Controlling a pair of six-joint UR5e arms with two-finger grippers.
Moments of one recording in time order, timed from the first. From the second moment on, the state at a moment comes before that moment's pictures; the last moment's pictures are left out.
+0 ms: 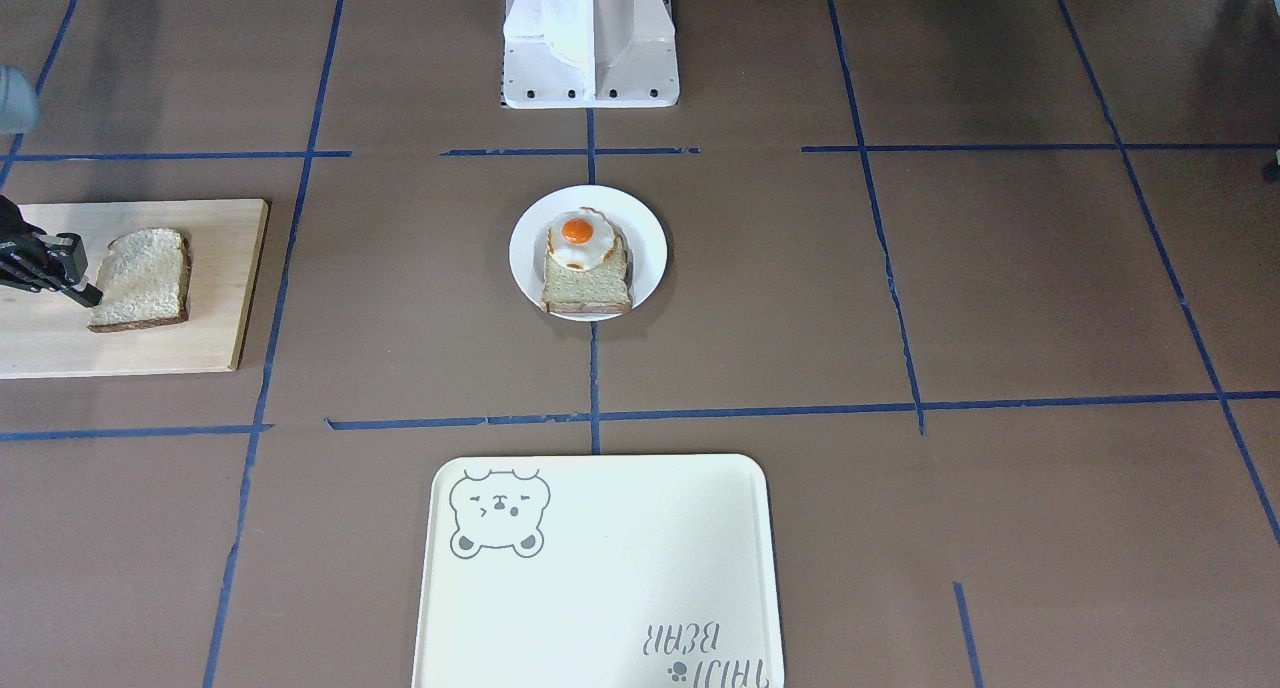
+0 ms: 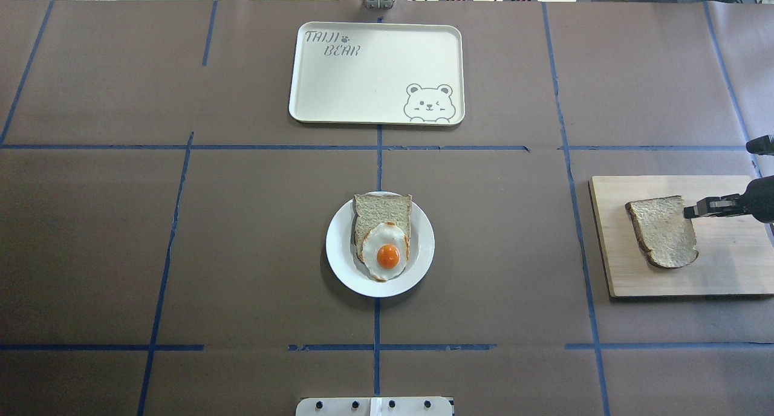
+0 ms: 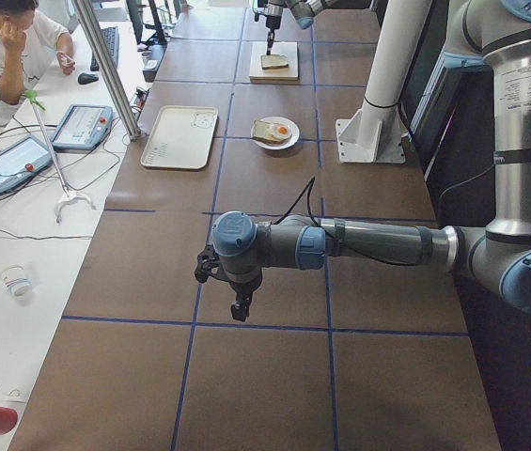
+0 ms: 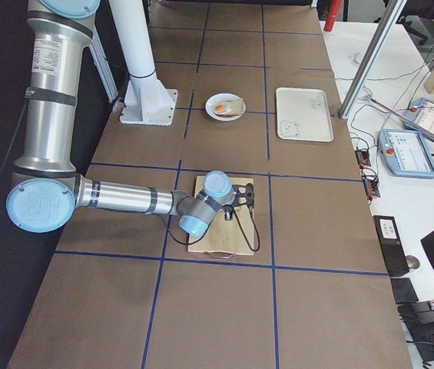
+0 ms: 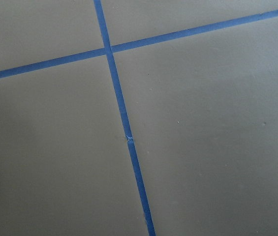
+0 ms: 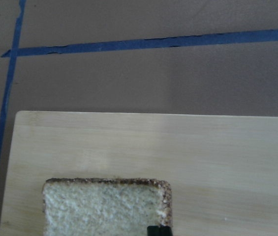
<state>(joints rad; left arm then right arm) -1.51 -1.44 -1.76 -1.52 -2.41 0.18 1.02 -1.73 1.52 -0.45 2.29 0.93</state>
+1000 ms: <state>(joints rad) -1.51 -1.44 -1.76 -1.52 -2.41 0.18 0.99 -1.55 1.87 -0.72 2.34 1.27</state>
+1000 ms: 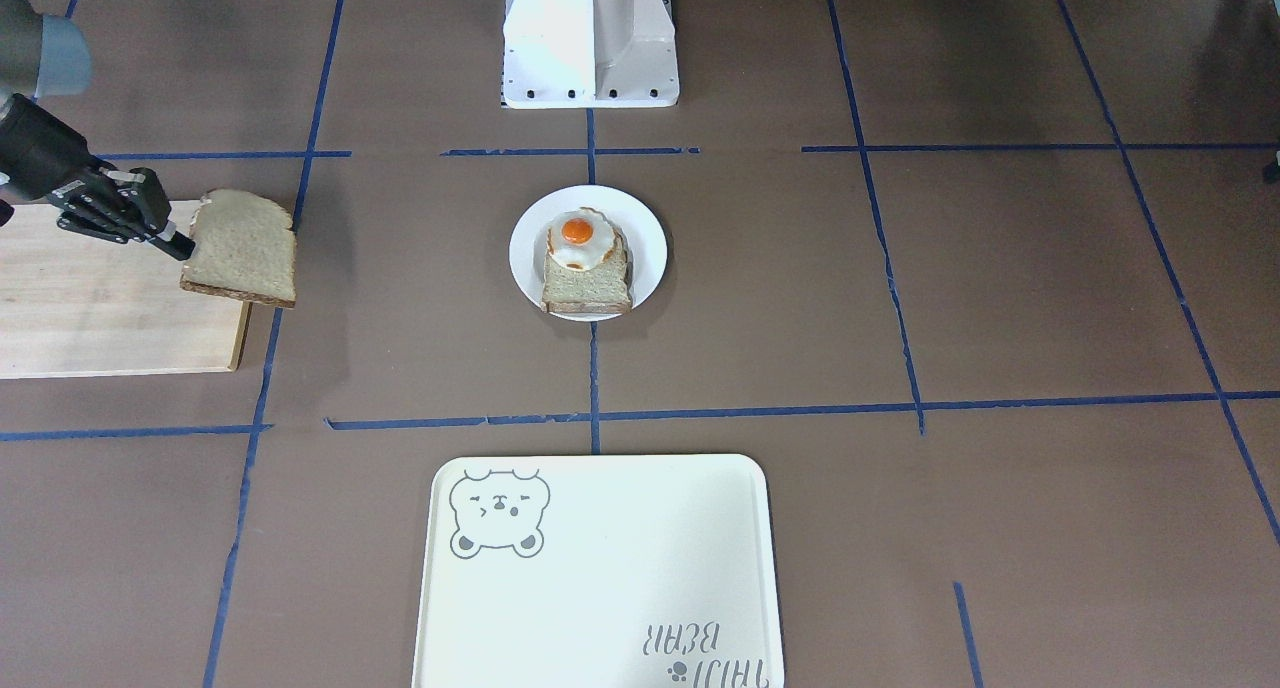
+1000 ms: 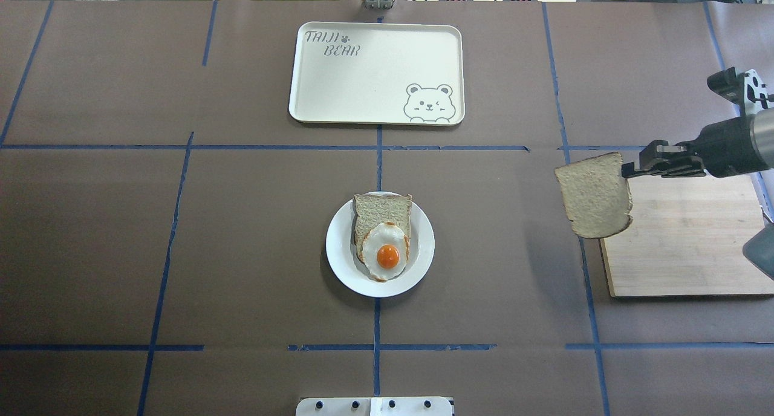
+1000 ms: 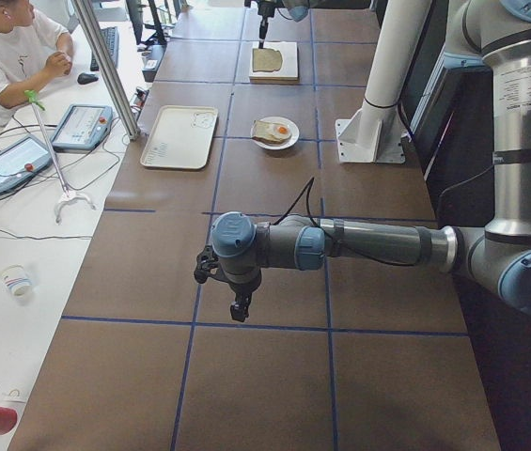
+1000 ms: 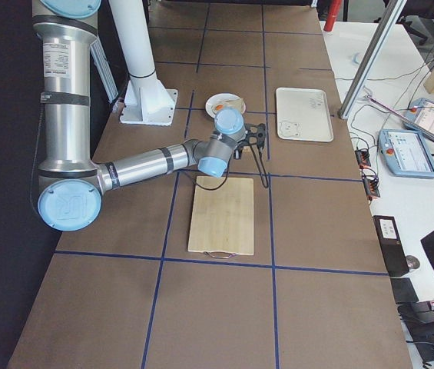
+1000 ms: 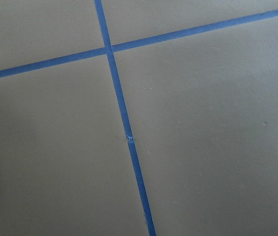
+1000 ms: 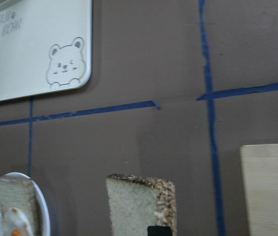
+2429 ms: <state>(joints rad) -1.51 -1.45 -1.75 -1.53 -2.41 0.18 0.48 -1.06 1.73 -1.01 1.81 1.48</state>
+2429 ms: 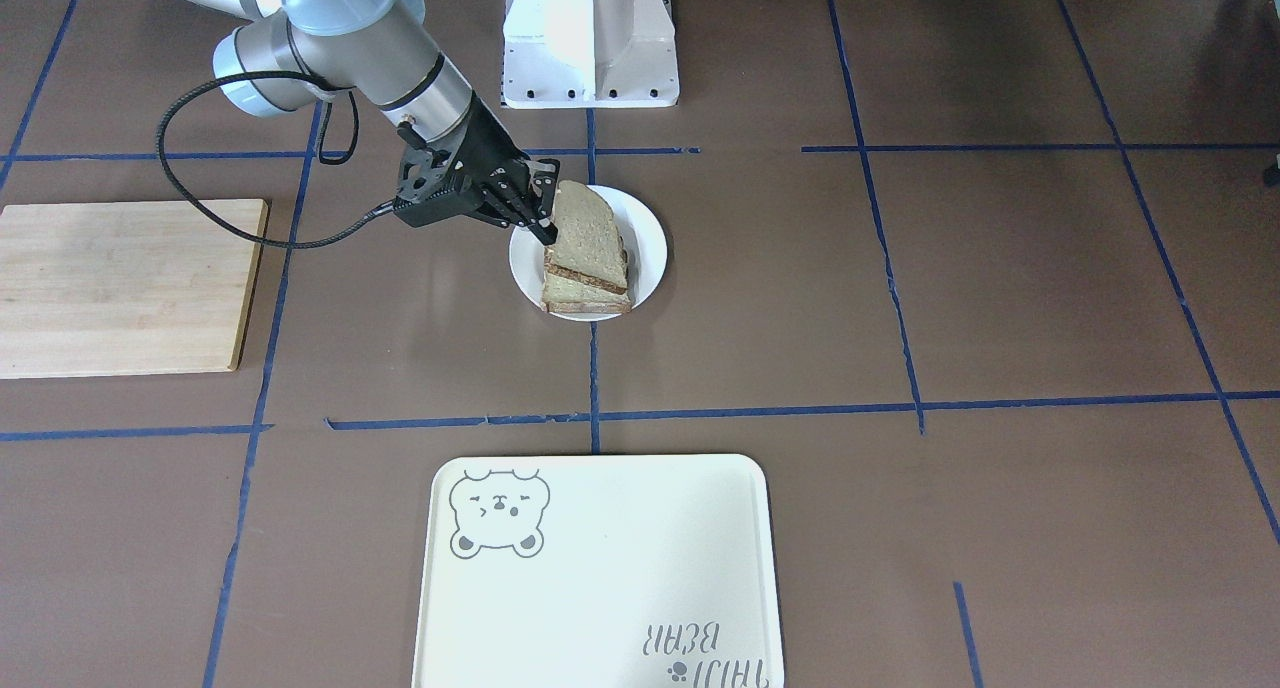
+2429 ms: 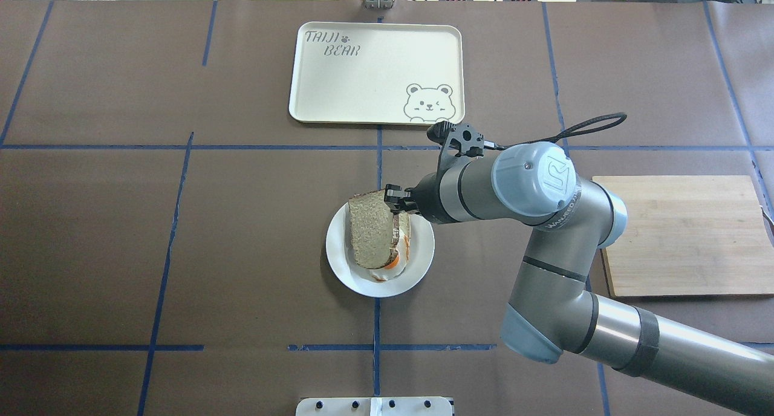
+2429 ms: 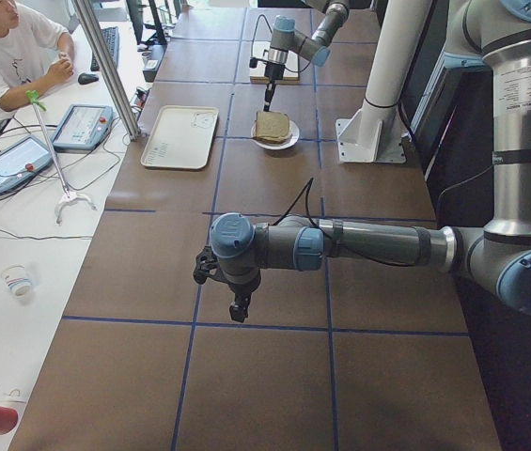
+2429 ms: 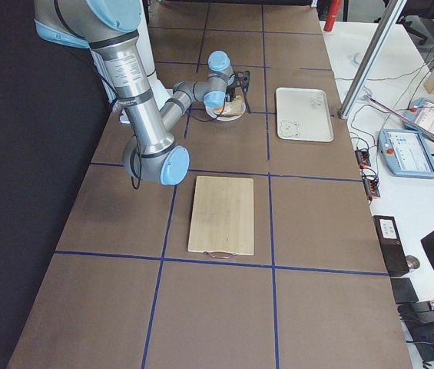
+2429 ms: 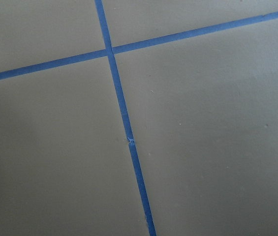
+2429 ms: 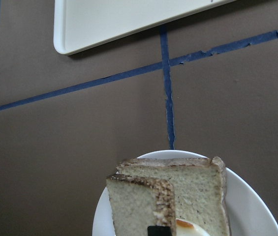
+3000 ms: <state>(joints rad) -1.51 -1.45 -1.75 -1.53 -2.41 0.18 0.47 -1.09 1.72 -1.00 1.78 1.47</state>
